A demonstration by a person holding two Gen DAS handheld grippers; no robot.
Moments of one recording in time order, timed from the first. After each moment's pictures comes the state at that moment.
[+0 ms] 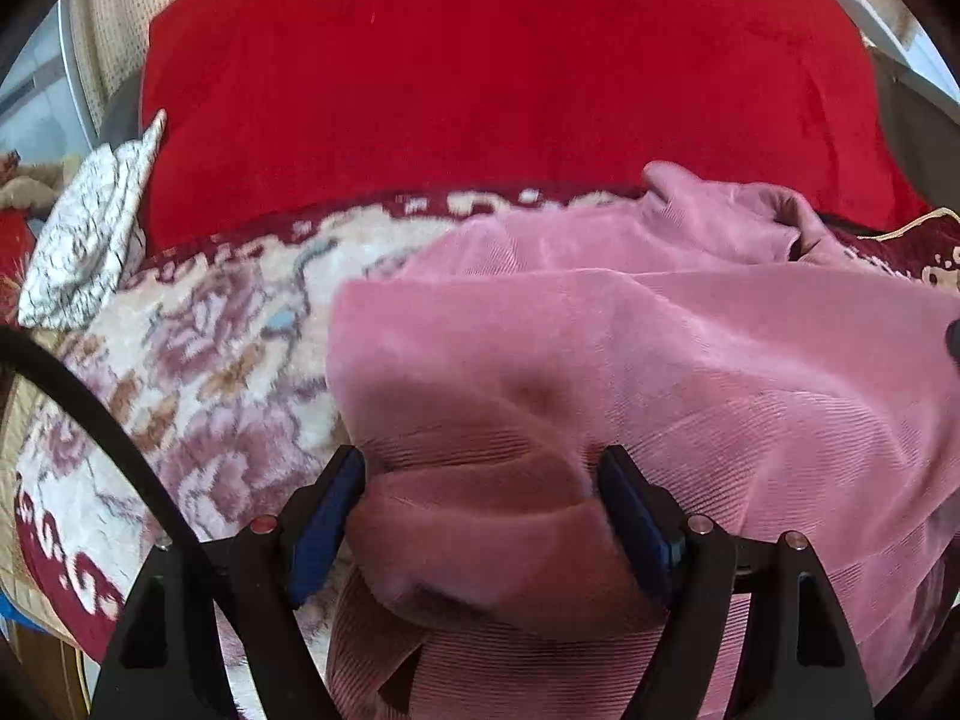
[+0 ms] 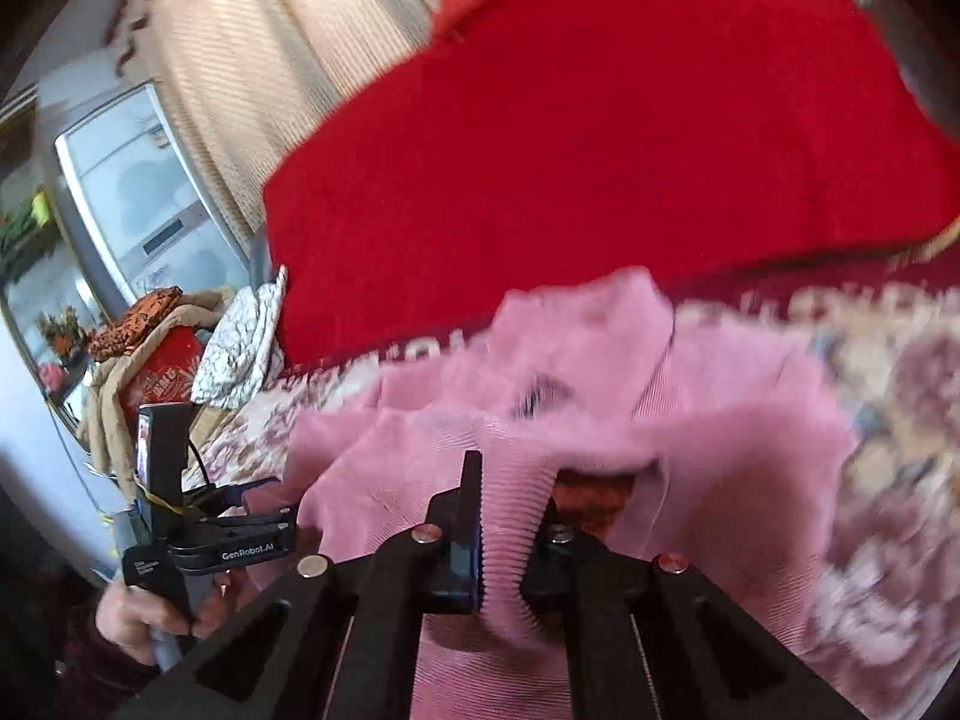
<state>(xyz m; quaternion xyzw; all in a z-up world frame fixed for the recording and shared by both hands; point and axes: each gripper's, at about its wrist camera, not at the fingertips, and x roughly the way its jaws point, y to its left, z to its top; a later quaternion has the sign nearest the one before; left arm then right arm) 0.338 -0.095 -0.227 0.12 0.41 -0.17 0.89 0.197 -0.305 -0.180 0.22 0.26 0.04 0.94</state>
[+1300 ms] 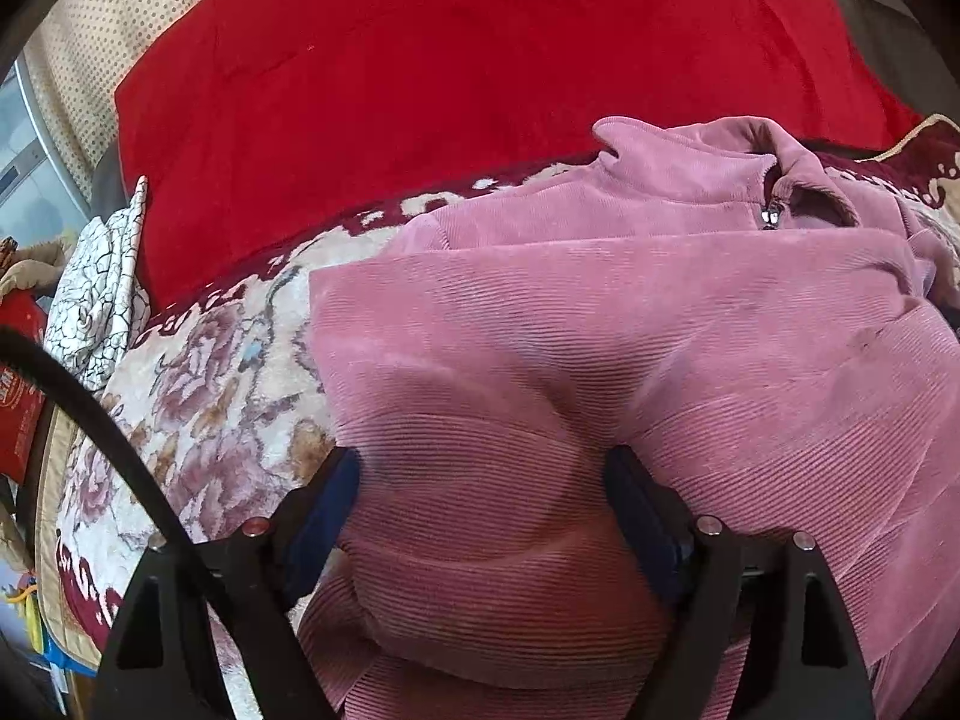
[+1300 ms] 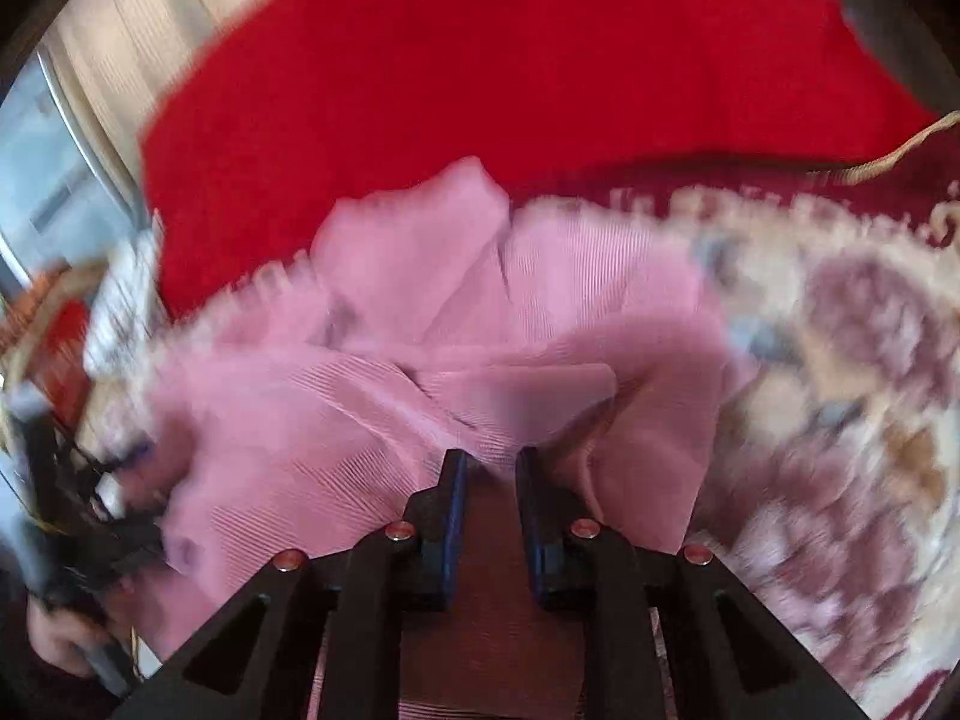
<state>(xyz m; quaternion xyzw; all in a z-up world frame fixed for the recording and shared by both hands) 0.327 -0.132 -0.247 0.21 0.40 -0.16 0.88 0.233 -0.355 -0.228 0.22 0.41 -0.04 0.88</state>
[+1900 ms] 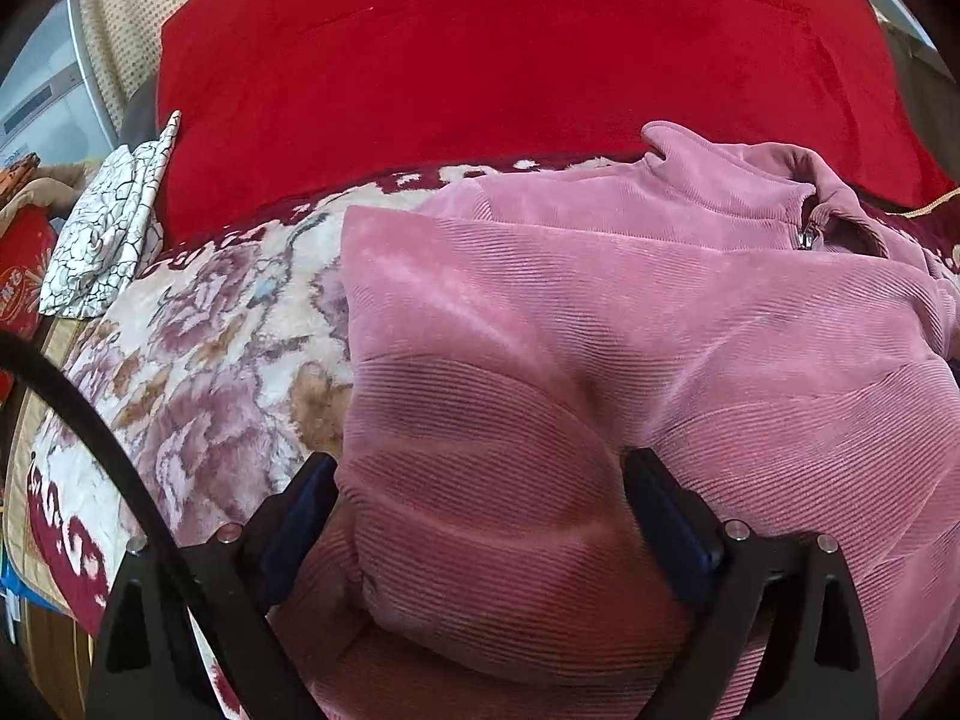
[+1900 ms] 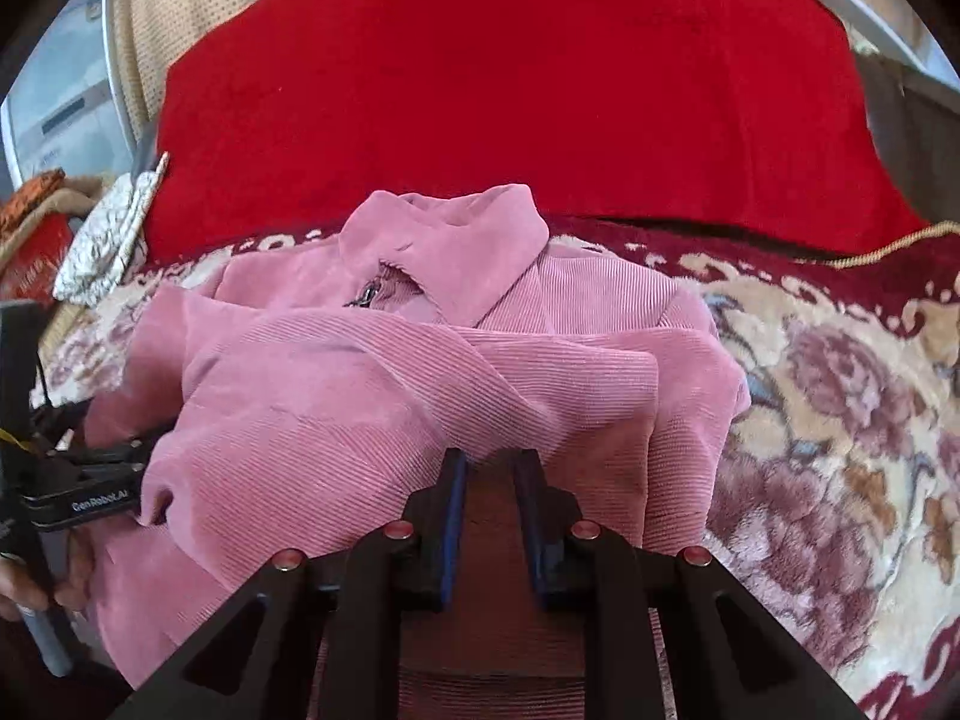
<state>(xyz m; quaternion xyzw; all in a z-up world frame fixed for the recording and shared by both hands) 0.326 -0.120 -0.255 0.14 0.42 -0.13 0.89 0.223 -0.313 -0.211 0.10 0.39 -0.08 0.91</state>
